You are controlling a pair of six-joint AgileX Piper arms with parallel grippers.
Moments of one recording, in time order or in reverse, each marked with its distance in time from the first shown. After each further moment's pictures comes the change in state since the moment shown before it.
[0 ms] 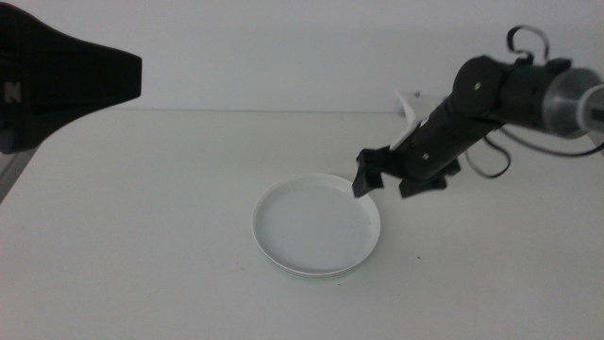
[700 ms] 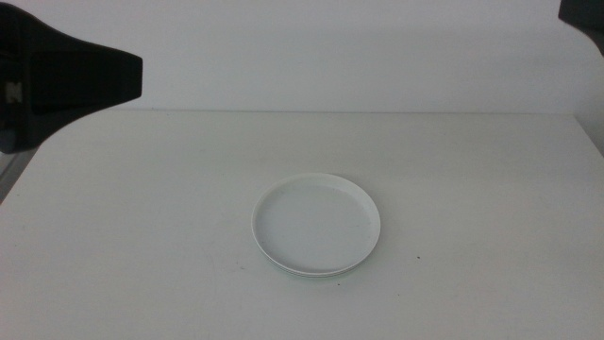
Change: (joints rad) left arm 0.000 0.000 0.000 0.000 0.000 0.000; right arm -0.112 -1.005 0.389 -0.324 -0.314 0.042
